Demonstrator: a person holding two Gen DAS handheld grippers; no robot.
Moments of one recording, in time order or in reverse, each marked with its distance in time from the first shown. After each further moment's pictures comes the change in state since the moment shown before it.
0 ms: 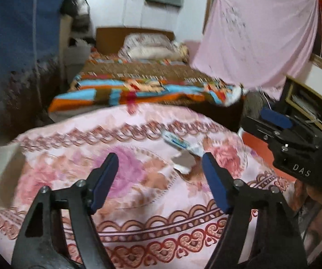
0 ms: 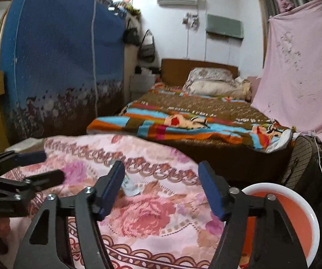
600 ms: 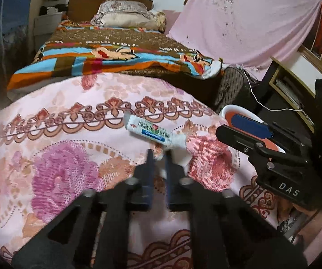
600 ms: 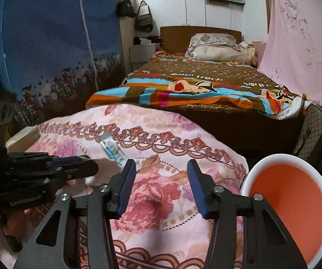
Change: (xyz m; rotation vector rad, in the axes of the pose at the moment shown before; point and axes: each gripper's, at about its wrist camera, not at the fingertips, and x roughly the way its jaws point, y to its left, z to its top) left arm 0.065 -0.006 0.011 -0.024 0.204 -0.199; right arm 0.044 -0.012 -0.009 0.076 0.206 0.057
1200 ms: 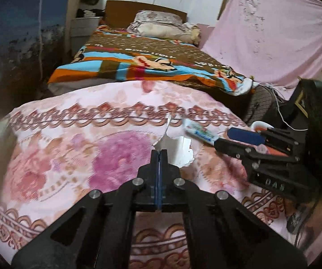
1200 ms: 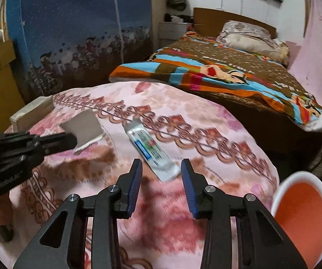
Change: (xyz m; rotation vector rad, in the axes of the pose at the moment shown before) left arm -0.041 0.036 -0.016 -0.121 -0.089 0.203; right arm 0.049 0.035 0.018 -0.152 0.177 0.144
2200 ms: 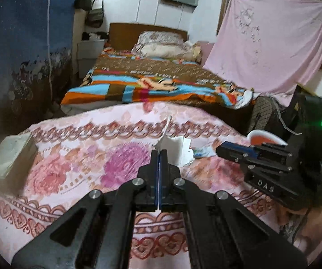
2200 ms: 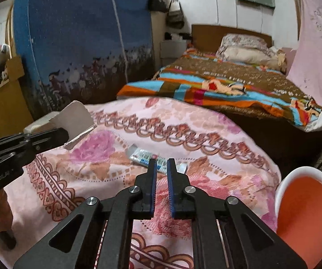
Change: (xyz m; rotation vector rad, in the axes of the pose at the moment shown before) left arm -0.043 -0.019 -0.011 0.053 -0.127 0.071; right arm -0.028 0.006 -0.020 0.048 -0.124 0.013
